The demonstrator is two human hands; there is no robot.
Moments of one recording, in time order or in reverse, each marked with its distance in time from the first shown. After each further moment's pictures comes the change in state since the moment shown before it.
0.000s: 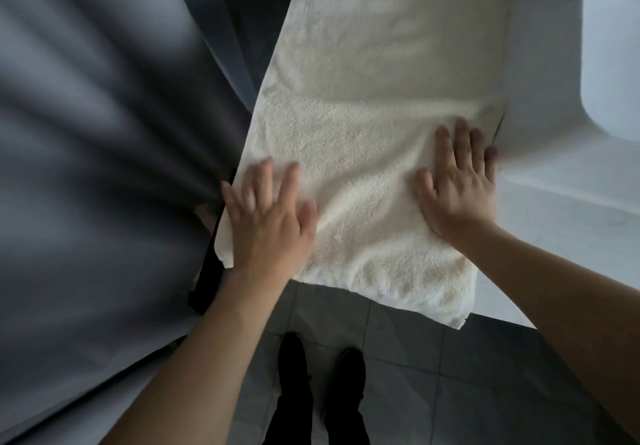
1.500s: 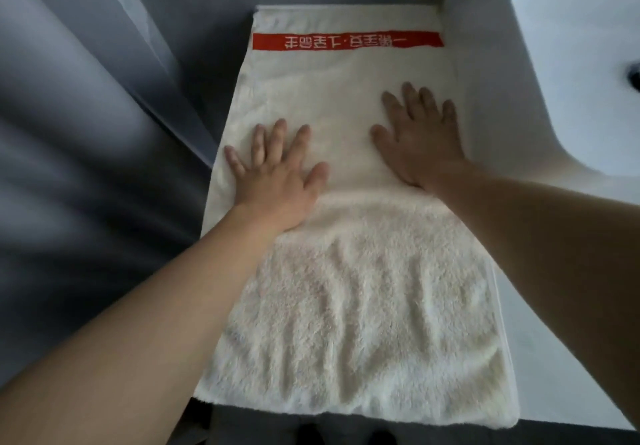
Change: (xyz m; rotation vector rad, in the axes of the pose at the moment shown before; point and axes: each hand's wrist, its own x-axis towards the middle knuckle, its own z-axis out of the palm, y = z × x) left_hand 0.194 0.051 0.008 0.124 -0.051 0.228; right_hand 0.153 0.002 -0.012 -0.011 -0.019 -0.024
